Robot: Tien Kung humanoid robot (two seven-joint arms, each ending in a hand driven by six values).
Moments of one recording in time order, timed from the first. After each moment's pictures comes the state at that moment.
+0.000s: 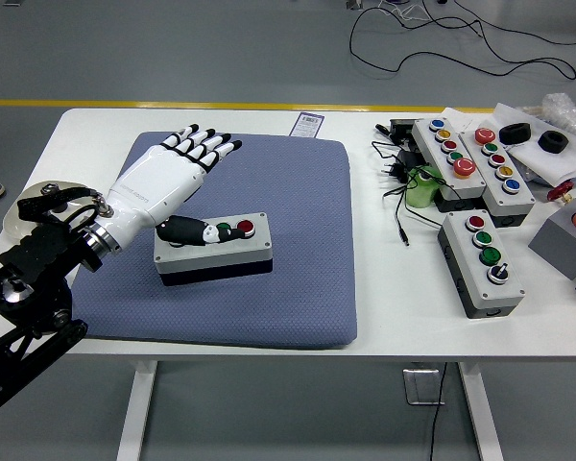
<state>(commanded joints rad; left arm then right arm) -0.51 0.49 -0.81 -1.51 2.21 0.29 0.05 0.11 -0.03 1.63 0.18 -1.65 -0.19 -0.29</state>
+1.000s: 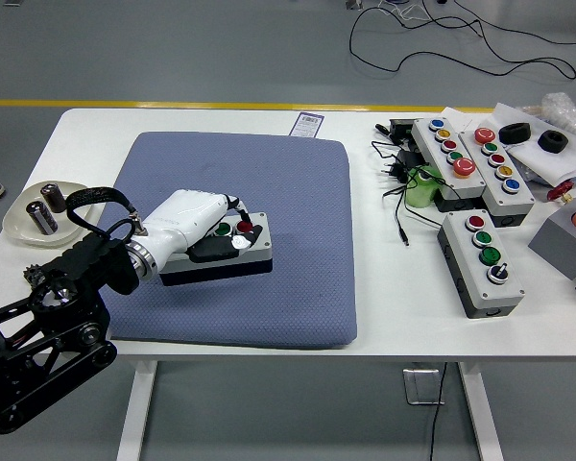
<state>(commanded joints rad) -0.55 0.44 -0.71 -1.55 1.97 0.02 0.34 0.11 -0.03 1.63 0.18 -1.64 -0.19 -0.29</state>
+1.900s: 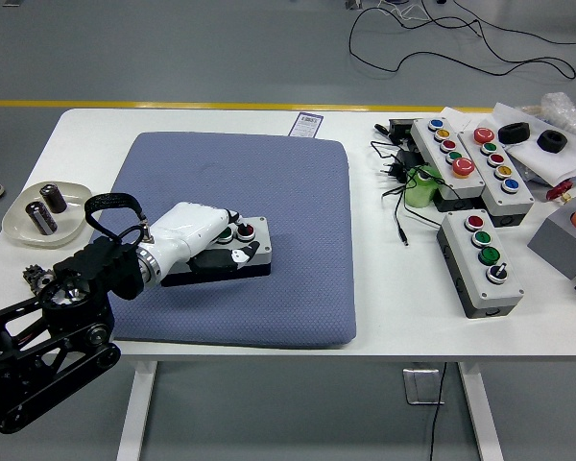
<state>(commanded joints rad) -0.56 0.43 -0.70 -1.52 2.01 -0.06 0.38 0.12 -0.03 1.63 0.18 -1.64 -0.19 -0.29</state>
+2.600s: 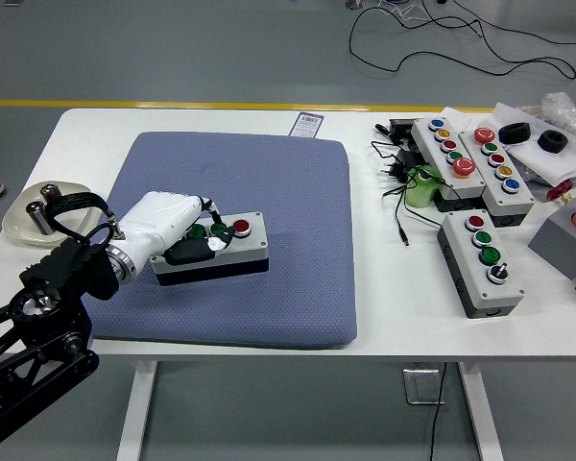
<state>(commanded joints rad) -0.48 0.47 -0.78 -1.60 2.05 -0.05 0.41 0.12 -0.03 1.64 0.18 -1.65 -0.19 -0.29</state>
